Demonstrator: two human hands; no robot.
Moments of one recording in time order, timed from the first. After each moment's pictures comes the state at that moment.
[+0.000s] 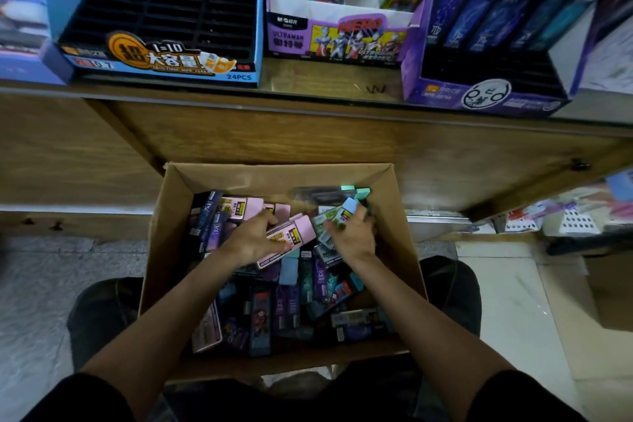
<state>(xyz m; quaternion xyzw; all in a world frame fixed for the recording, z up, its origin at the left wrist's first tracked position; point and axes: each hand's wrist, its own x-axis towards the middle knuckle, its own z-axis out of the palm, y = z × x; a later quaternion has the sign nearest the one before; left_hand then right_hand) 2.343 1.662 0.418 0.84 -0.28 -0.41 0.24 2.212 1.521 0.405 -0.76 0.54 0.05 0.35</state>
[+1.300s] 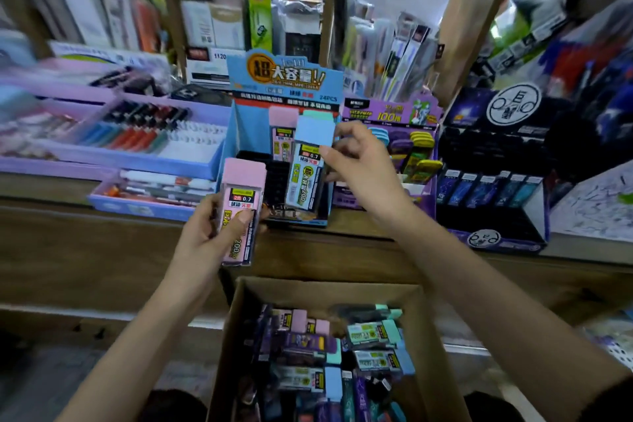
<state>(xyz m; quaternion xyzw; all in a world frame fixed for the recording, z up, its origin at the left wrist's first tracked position) 2.411 1.735 0.646 0.59 -0.22 -0.17 0.76 2.342 1.539 0.724 -0.78 0.13 -0.24 0.56</state>
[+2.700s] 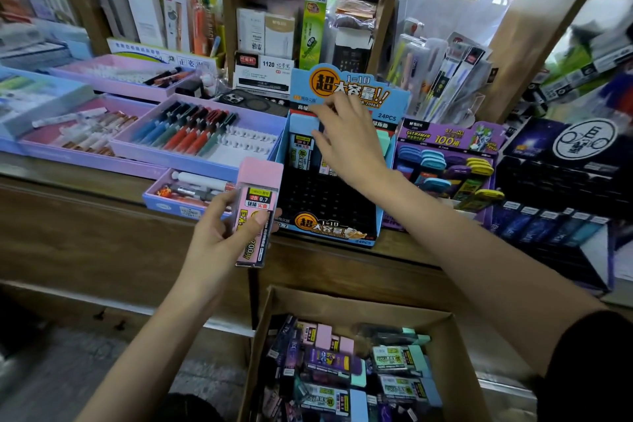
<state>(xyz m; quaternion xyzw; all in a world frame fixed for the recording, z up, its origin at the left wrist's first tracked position) 2.439 1.765 0.656 0.60 -0.18 -0.14 0.77 2.461 1.548 0.726 -0.95 0.03 -0.30 -0.03</state>
